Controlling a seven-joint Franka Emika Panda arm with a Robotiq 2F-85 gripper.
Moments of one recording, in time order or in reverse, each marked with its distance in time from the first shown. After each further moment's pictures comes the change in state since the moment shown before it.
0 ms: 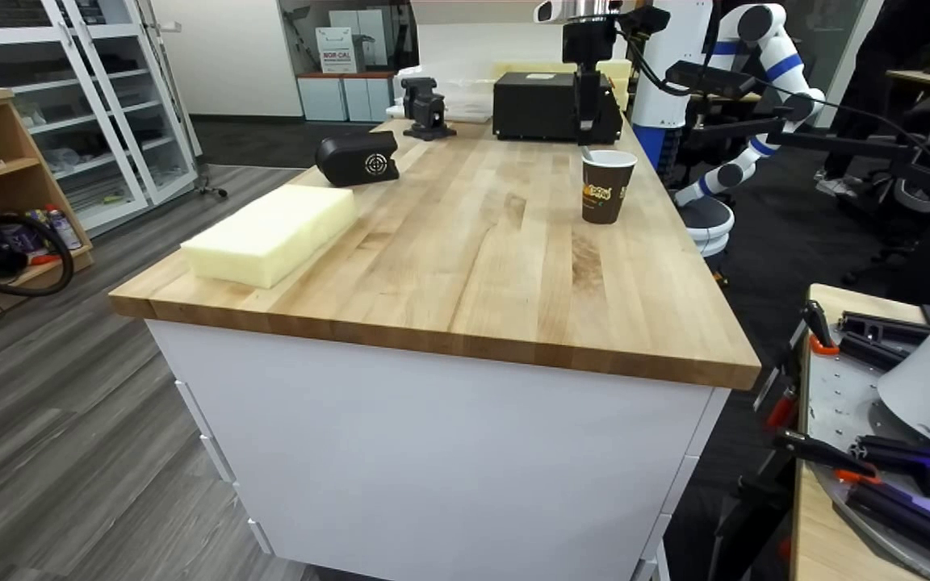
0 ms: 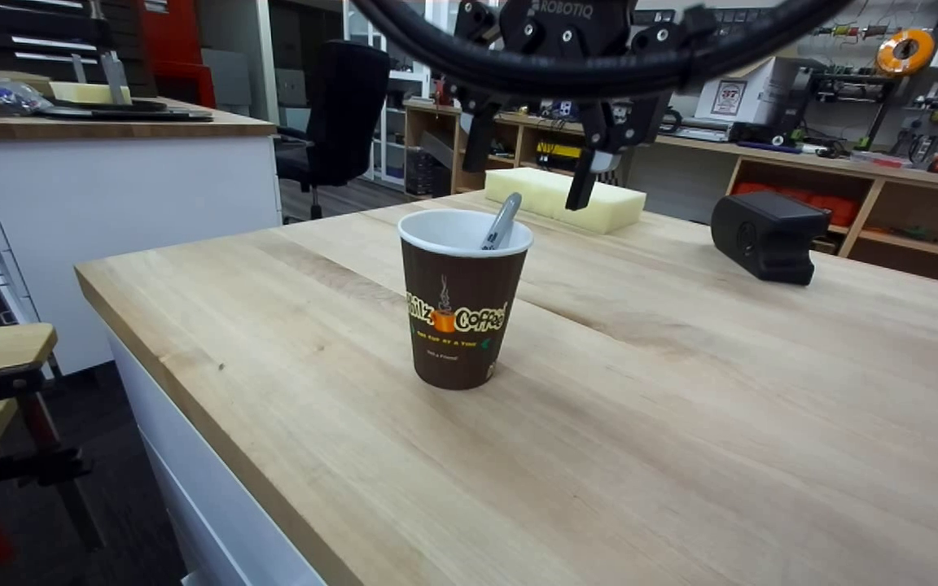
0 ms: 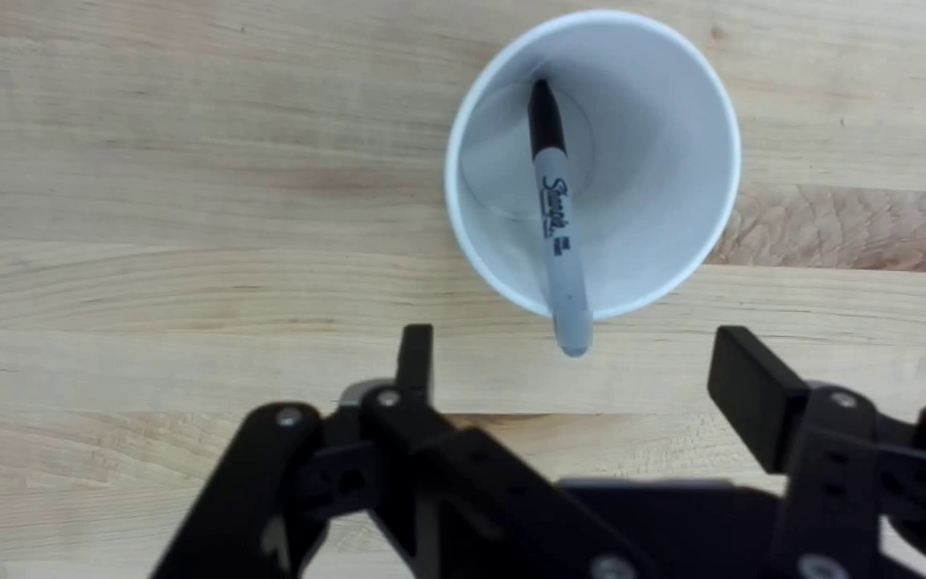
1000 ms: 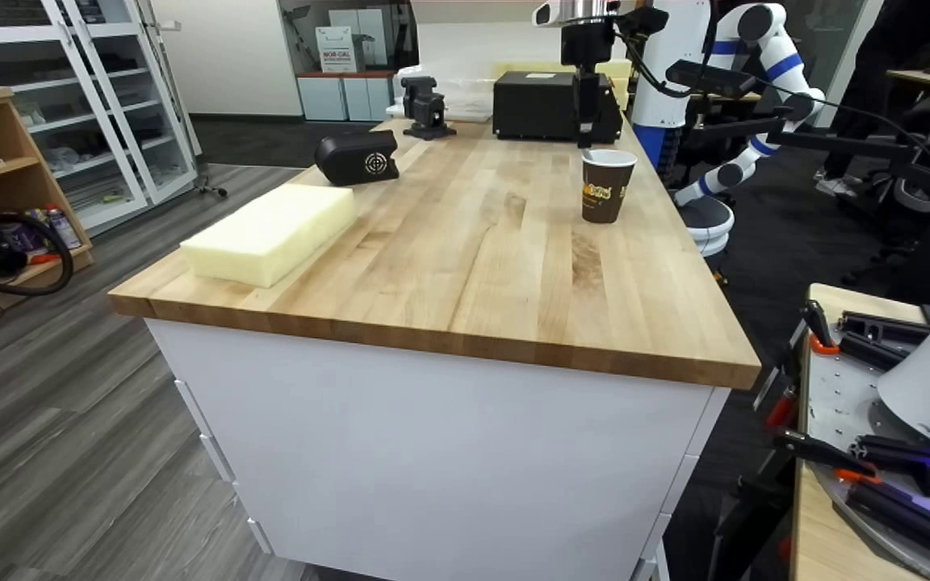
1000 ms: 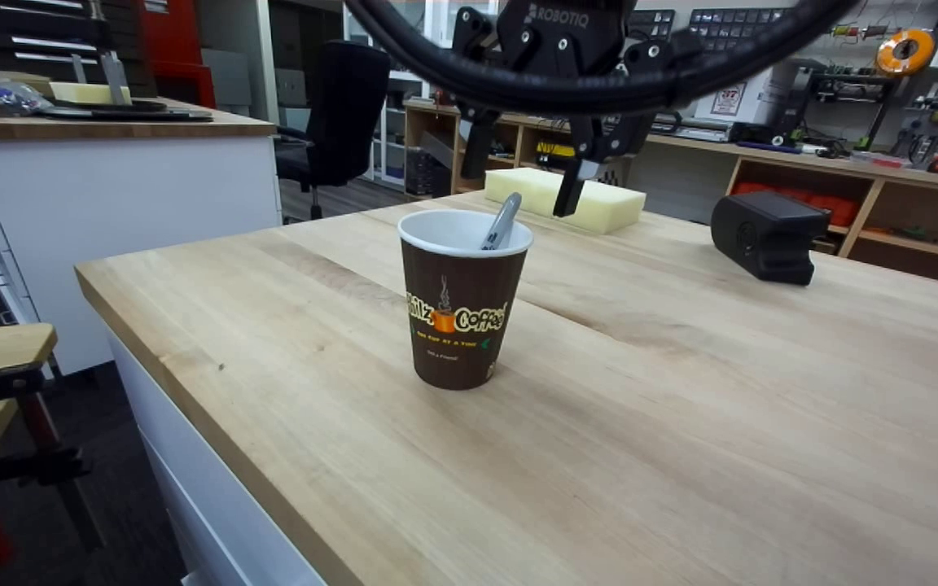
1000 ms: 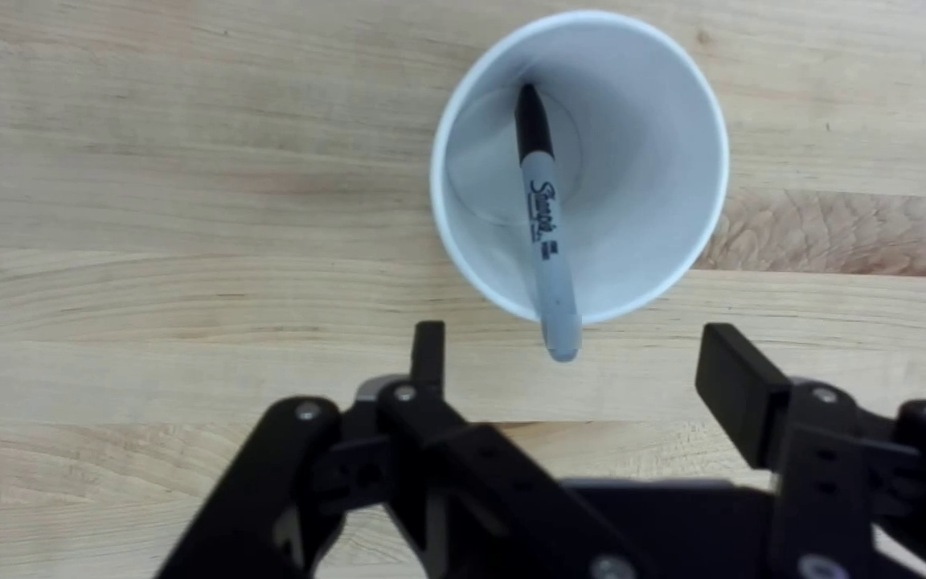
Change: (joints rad) arm -0.007 0.014 0.010 0.012 0.006 -0.023 0.000
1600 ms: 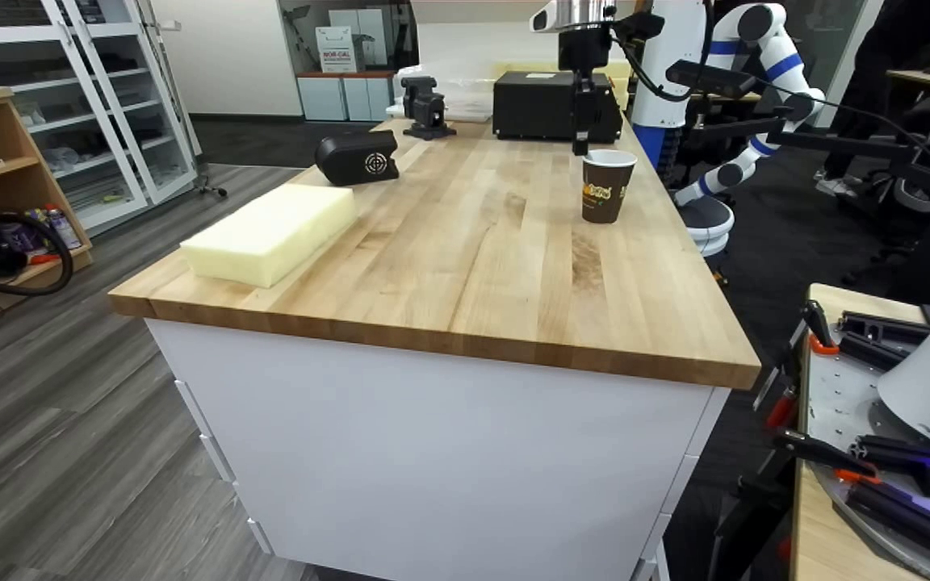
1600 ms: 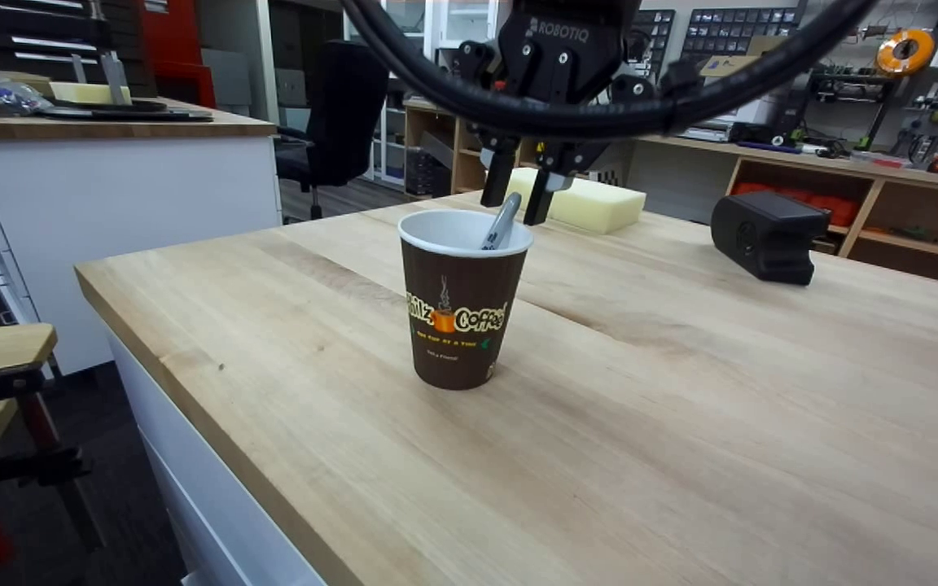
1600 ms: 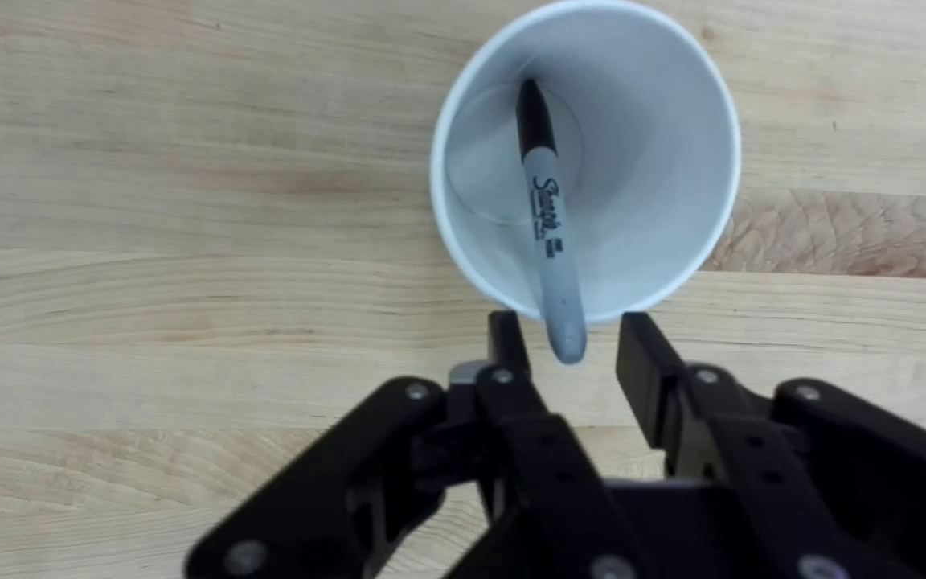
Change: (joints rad) arm -0.004 0.018 0.007 0.009 0.001 0.000 -0.001
